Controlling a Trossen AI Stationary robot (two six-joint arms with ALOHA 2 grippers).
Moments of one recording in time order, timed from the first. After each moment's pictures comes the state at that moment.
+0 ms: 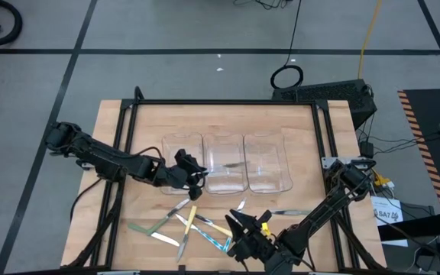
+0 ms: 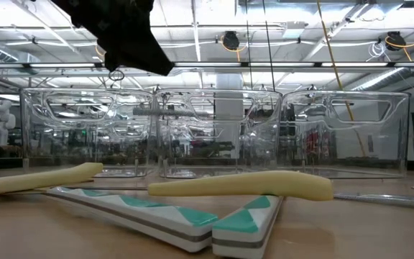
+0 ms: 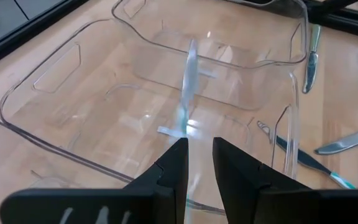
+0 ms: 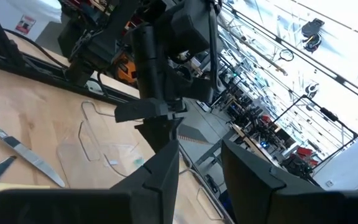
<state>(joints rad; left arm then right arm) -0.27 1.39 0.85 -0.13 -0.49 -0.48 0.77 2.00 1.44 0.51 1.55 -0.64</state>
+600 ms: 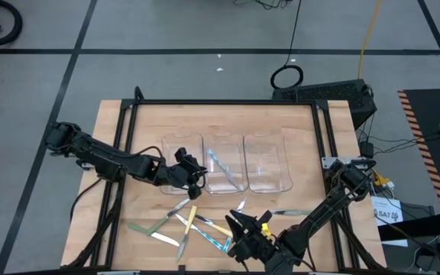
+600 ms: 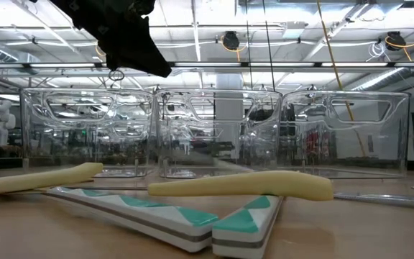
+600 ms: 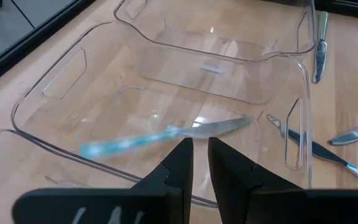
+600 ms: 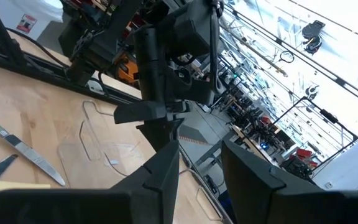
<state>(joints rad) -0.27 1.39 0.85 -0.14 -0.49 -0.41 0.77 2.00 1.44 0.51 1.55 -0.65</state>
